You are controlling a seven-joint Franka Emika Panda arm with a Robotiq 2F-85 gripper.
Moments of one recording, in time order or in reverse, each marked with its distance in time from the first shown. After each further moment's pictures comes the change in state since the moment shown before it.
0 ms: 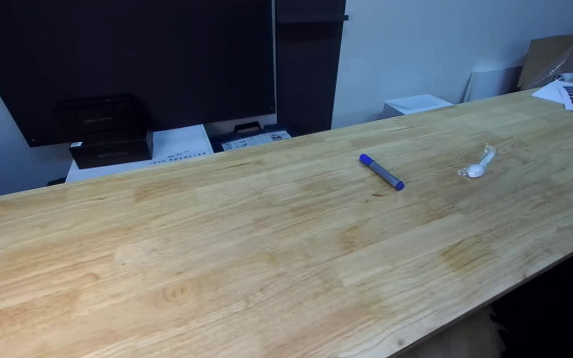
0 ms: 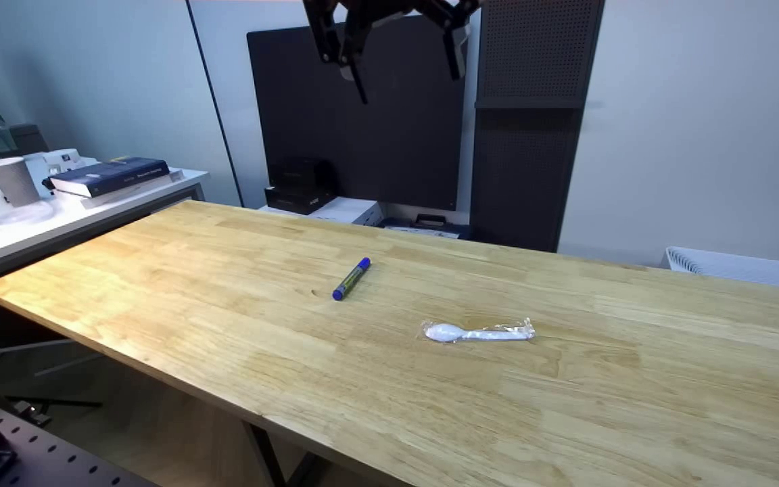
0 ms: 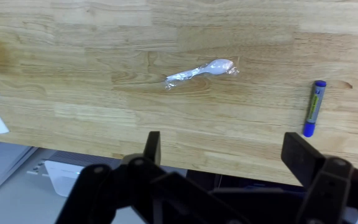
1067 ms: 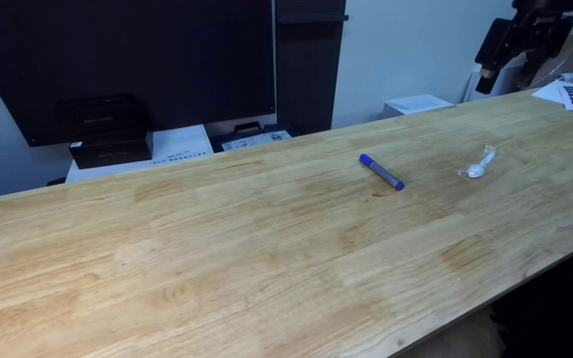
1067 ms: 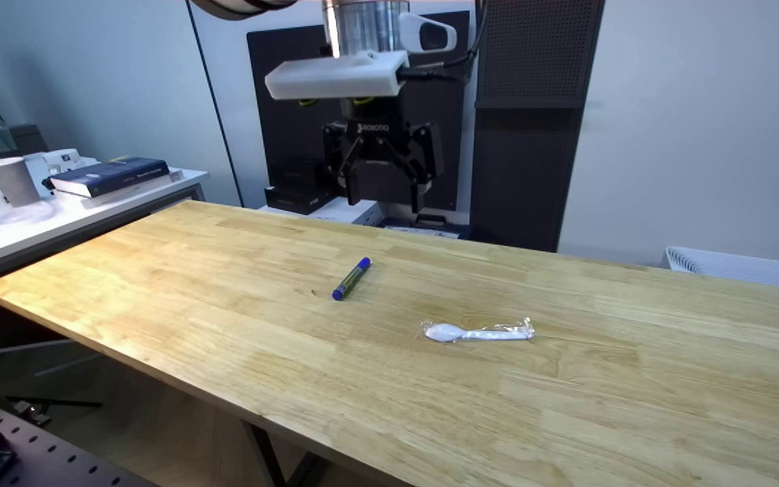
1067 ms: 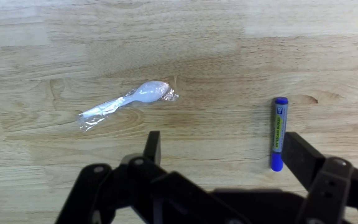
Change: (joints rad) arm 0.076 0.431 0.028 0.141 0.324 0.077 -0.074
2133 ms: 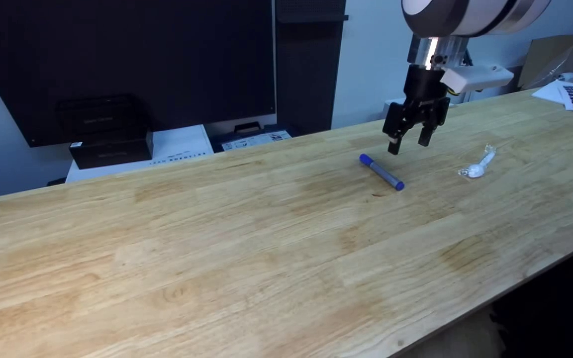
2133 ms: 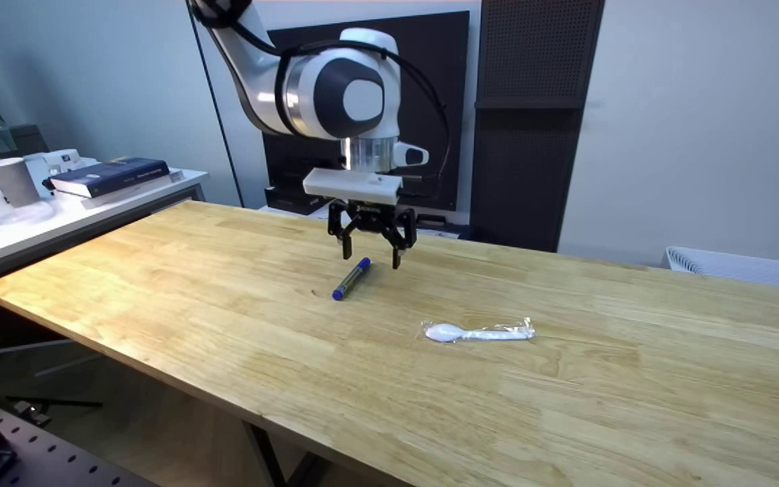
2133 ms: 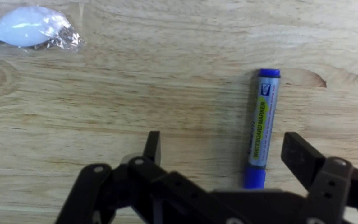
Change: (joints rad) arm 0.011 0.509 0.141 0.370 0.096 0.040 -0.051
